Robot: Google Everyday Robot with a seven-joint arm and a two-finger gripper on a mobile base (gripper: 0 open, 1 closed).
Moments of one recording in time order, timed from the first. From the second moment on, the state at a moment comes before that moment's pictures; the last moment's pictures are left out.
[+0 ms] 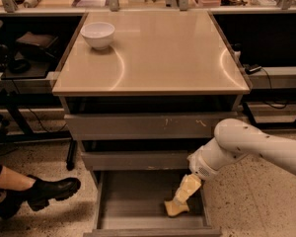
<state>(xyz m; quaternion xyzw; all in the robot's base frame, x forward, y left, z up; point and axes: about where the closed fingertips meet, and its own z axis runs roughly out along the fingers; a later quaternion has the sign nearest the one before) 0.466 -0.123 0.549 -0.50 0.83 0.22 0.12</state>
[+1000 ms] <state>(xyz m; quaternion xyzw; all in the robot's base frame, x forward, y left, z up) 0.507 -0.159 0.518 -0.43 0.88 0.15 0.17</state>
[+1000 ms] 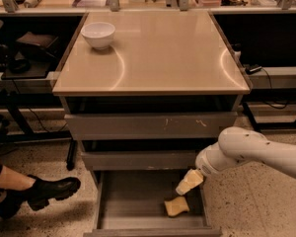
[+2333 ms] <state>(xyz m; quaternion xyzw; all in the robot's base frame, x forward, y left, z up) 0.519 -0.156 0.381 -0.41 0.90 0.06 0.15</state>
